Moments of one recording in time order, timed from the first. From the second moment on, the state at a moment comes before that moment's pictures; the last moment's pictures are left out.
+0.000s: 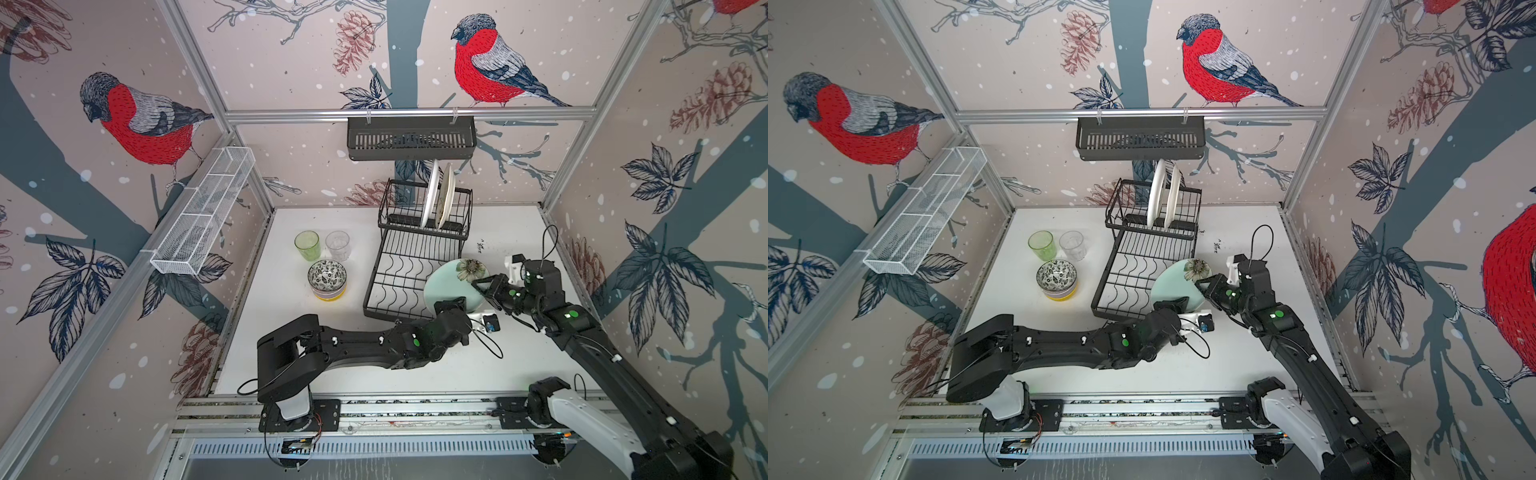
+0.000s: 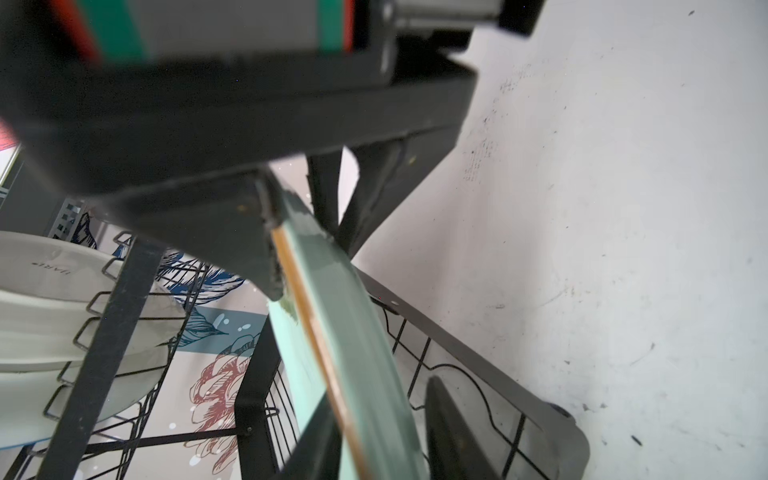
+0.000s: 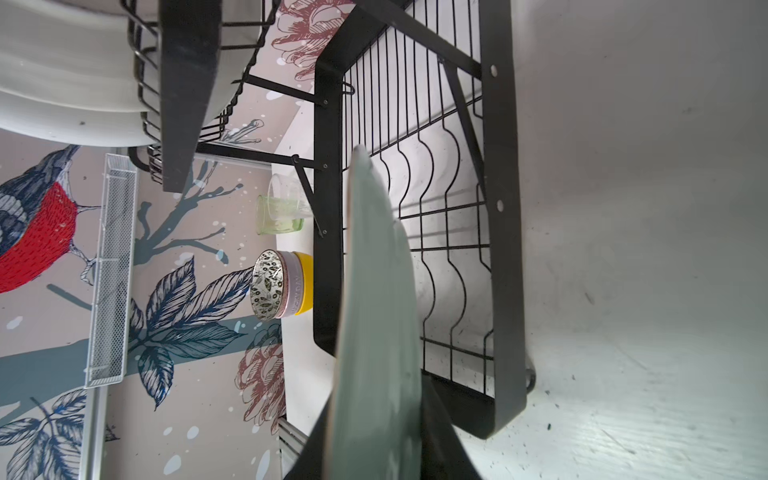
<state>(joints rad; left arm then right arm) -1.29 1.69 1.02 0.23 -0.55 0.67 0.30 0.88 0.68 -0.41 -0.44 0.91</state>
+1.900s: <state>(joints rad) -1.27 1.71 0.98 0.37 -0.61 0.58 -0.10 0.72 0.46 -0.35 -0.54 0.96</state>
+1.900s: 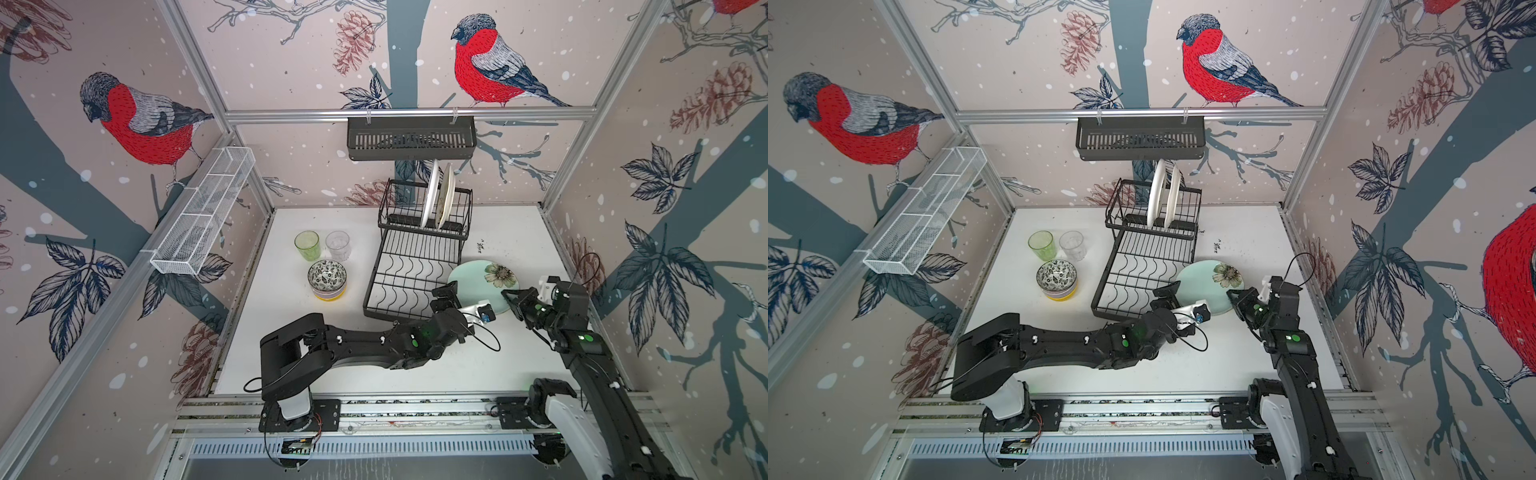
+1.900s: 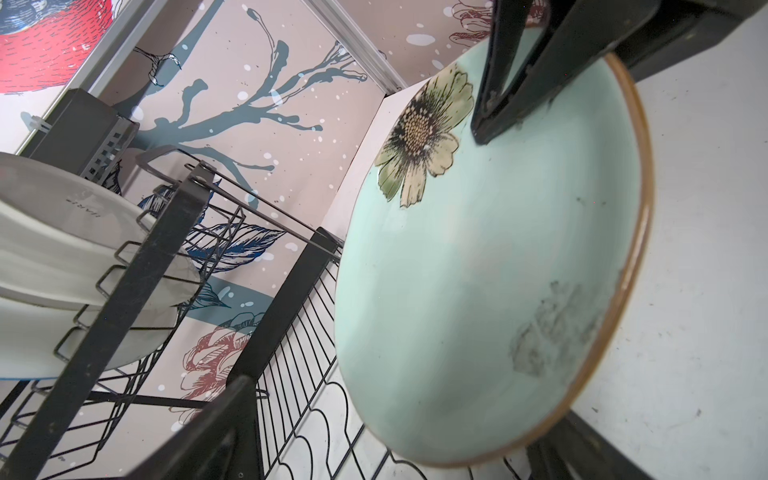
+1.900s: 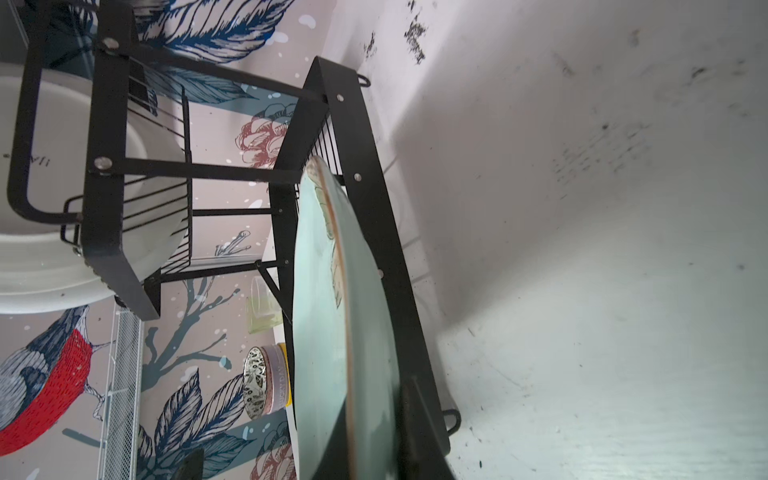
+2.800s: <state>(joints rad) -1.25 1.64 0.94 0.40 -0.69 0.56 -0.31 1.02 0.45 -0.33 -0.53 0.76</state>
